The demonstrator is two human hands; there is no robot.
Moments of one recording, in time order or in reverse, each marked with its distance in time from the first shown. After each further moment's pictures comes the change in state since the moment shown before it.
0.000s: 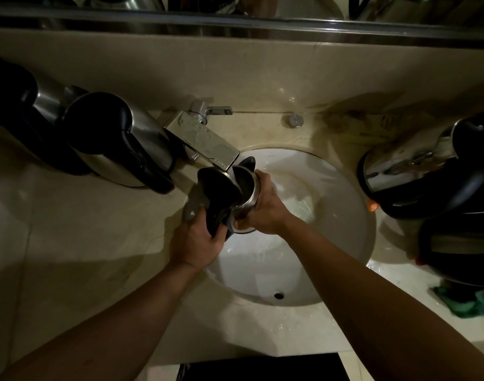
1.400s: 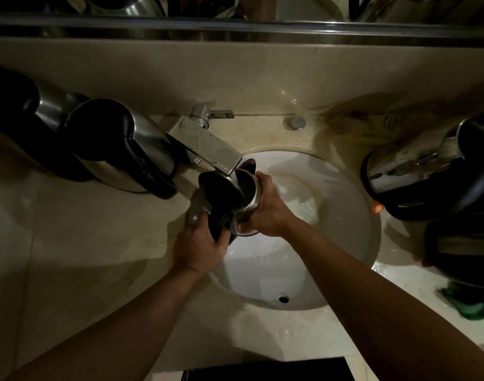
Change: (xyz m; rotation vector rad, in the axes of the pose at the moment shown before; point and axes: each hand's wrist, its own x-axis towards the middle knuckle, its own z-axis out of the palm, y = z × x) left_hand 0.001 0.002 -0.003 0.032 -0.011 -0.018; right_hand 0.008 0.004 0.000 -0.044 -0.009 0.040
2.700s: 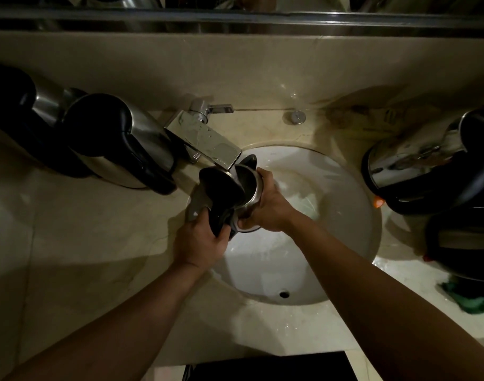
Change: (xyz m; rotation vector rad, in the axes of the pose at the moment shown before) left_hand 0.001 -0.003 0.004 0.013 0.056 0.077; right_hand -0.007 -0.007 -0.004 -0.001 -0.025 0.039
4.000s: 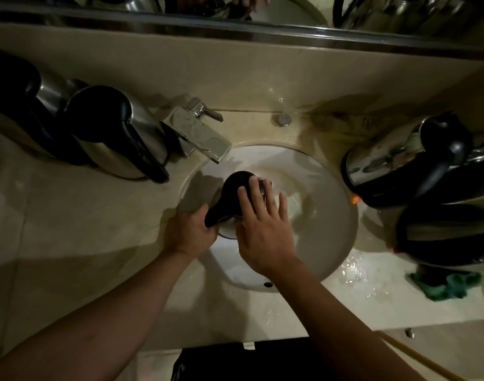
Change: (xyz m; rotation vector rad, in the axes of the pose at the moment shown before) left_hand -0.004 0.003 -0.007 0.114 -0.098 0.098; right_hand -0.095 0.014 0.034 -0.839 0.392 -0.356
